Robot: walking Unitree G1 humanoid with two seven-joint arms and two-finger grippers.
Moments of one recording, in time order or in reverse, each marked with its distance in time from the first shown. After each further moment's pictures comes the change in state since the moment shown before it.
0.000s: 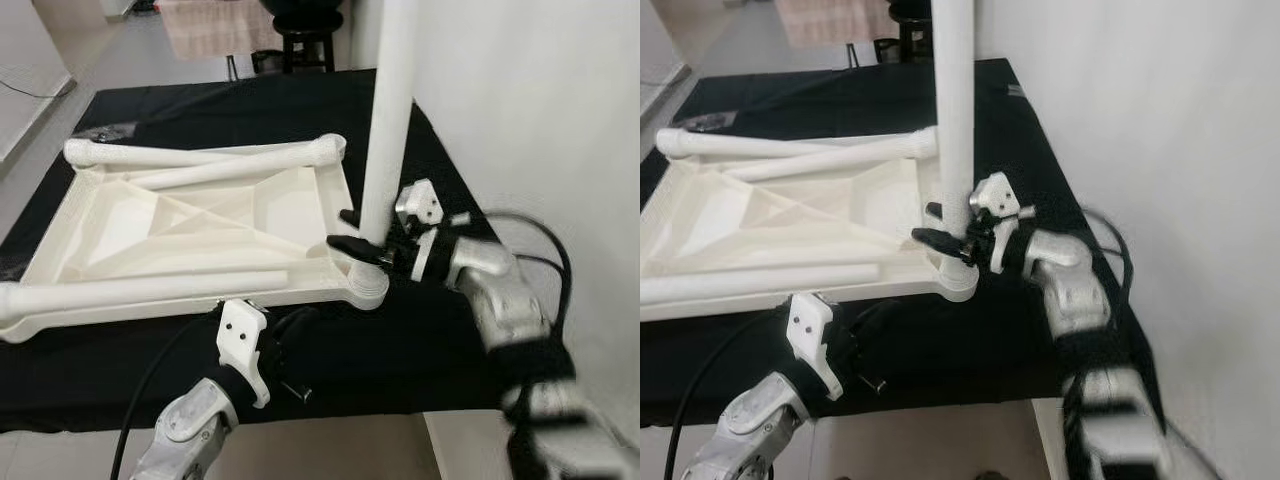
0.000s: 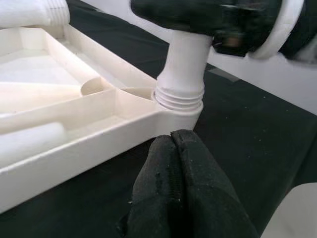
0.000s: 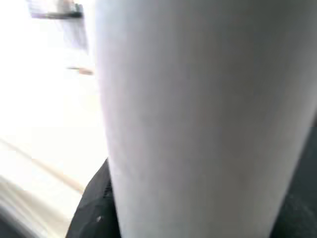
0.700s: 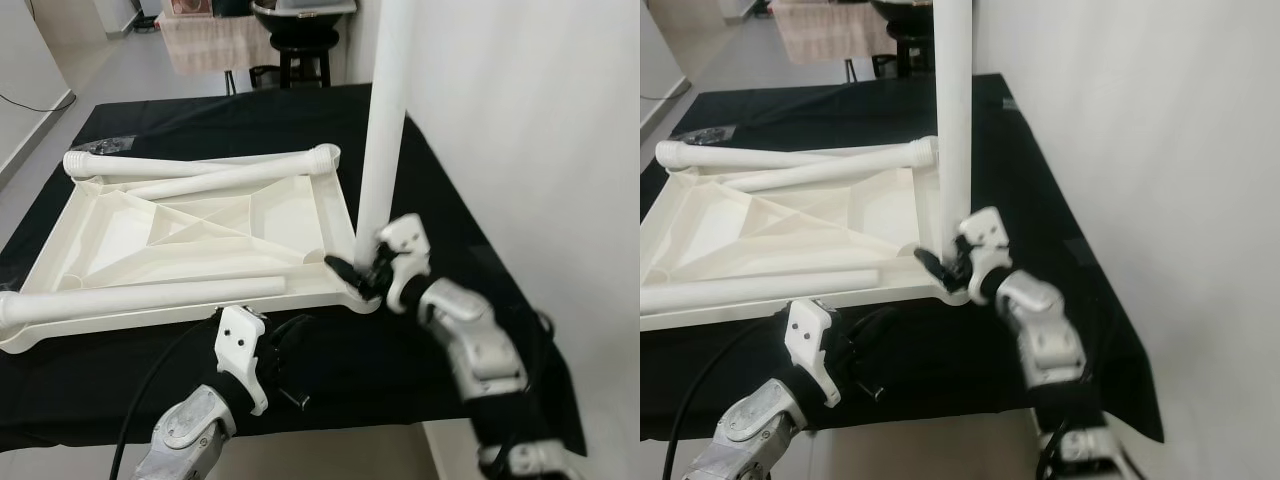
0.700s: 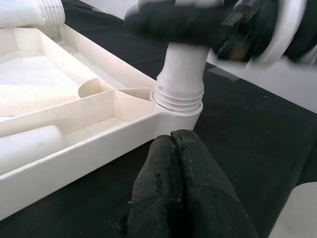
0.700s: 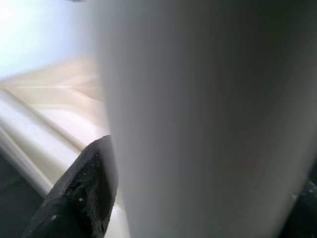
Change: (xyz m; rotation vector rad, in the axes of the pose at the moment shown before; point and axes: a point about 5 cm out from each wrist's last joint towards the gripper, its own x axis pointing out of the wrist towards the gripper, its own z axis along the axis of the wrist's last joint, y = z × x) left arm 0.000 0.002 -0.002 0.001 0.006 0.005; right arm -0.001 -0.022 0.024 -0.083 -0.044 0.334
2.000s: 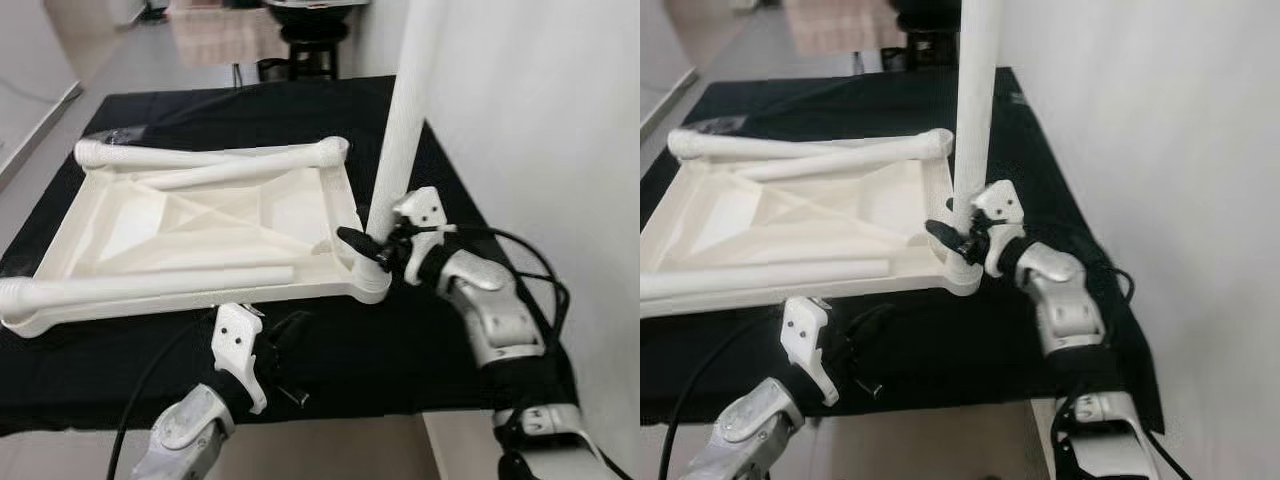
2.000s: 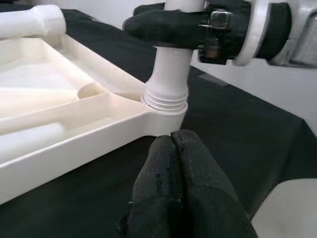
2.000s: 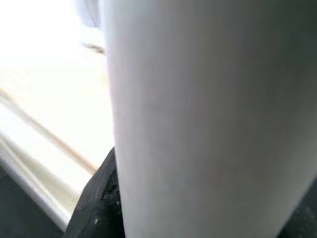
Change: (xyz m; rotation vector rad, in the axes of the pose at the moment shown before) left arm -0.006 -0.002 0.001 -0.008 0.005 0.011; right arm 0.005 0.013 -0.025 0.044 0.082 -0.322
